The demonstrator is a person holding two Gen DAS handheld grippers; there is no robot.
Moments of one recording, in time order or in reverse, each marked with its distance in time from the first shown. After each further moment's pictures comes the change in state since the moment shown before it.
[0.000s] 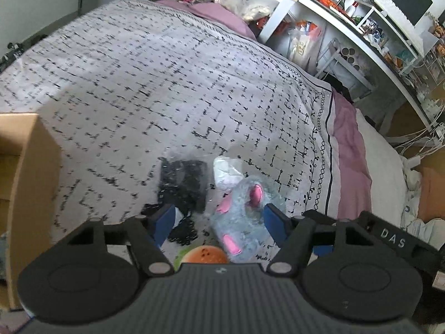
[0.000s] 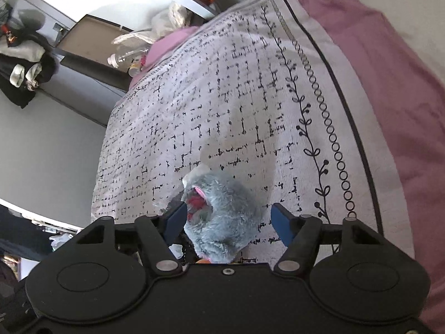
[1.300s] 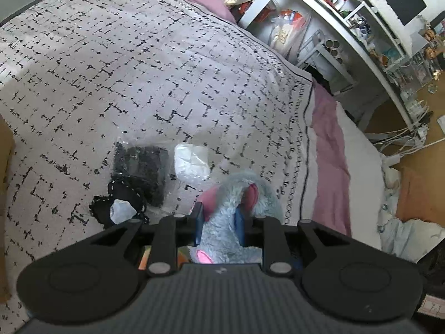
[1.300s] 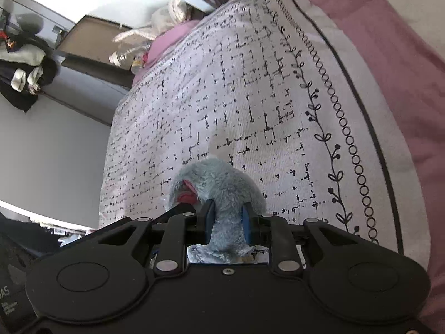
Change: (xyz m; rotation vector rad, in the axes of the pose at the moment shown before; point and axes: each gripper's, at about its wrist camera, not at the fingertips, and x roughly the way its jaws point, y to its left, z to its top) left arm 0.025 -0.013 0.001 -0.030 0.058 -0.125; right arm -0.001 0.006 -0.007 0.030 0.007 0.022
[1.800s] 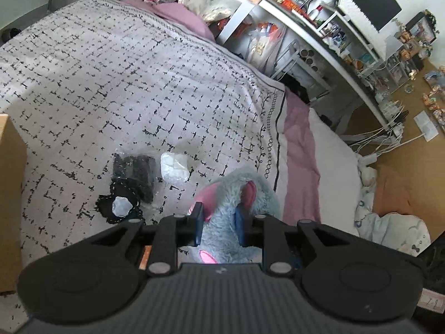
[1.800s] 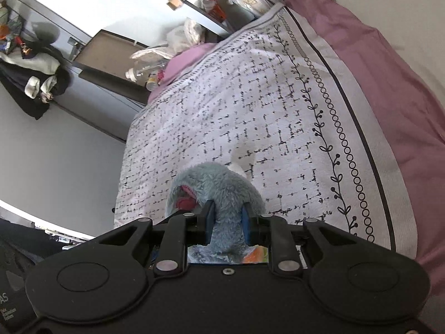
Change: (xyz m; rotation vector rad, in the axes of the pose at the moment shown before) left arm -0.062 -0.014 -0.006 0.039 -0.048 -0.057; right arm -0.053 0.034 -0.016 -0.026 -0.085 0.011
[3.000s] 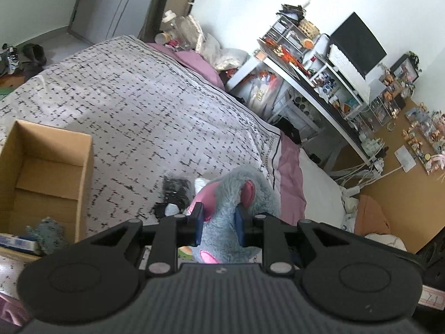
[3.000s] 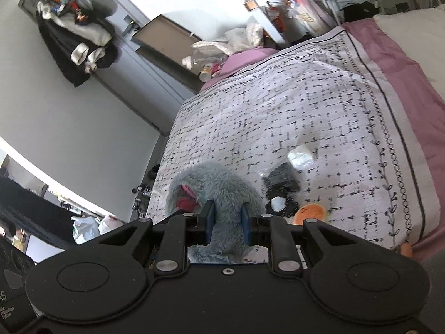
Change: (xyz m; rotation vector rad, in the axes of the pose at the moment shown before) left arm -0.134 0.057 -0.023 -0.049 -0.172 -0.032; right arm -0.051 0.106 -0.071 -0.185 -0.039 0.066
